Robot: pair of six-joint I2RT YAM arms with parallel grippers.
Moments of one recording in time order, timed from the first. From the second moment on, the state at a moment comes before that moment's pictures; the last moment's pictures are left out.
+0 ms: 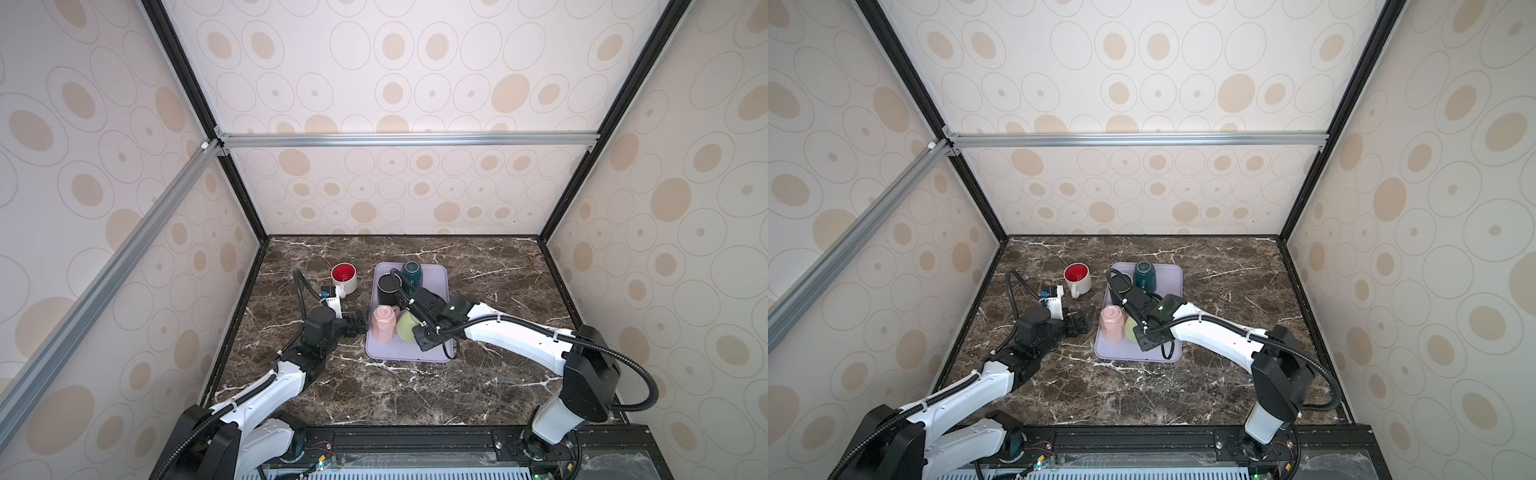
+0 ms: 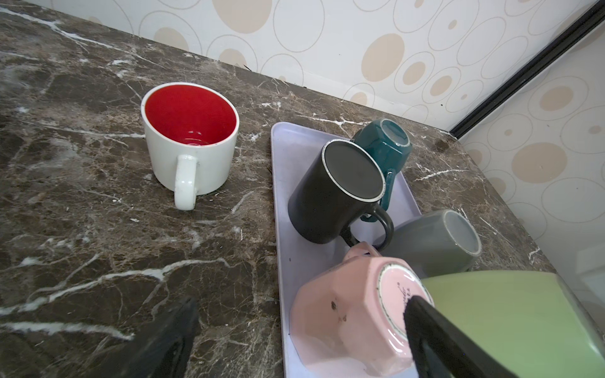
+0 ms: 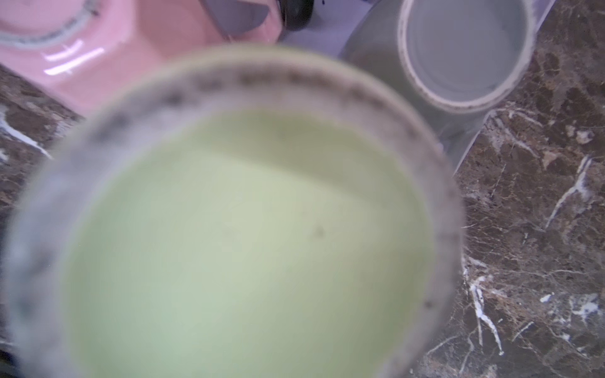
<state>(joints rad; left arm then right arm) -0.43 1.08 0.42 0.26 -0.04 -0.47 0.89 1.61 1.26 -0.87 0.18 0.42</state>
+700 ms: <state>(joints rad) -0.43 1.04 0.41 0.27 0.03 -0.48 0.89 1.34 1.10 -0.67 0.10 0.46</state>
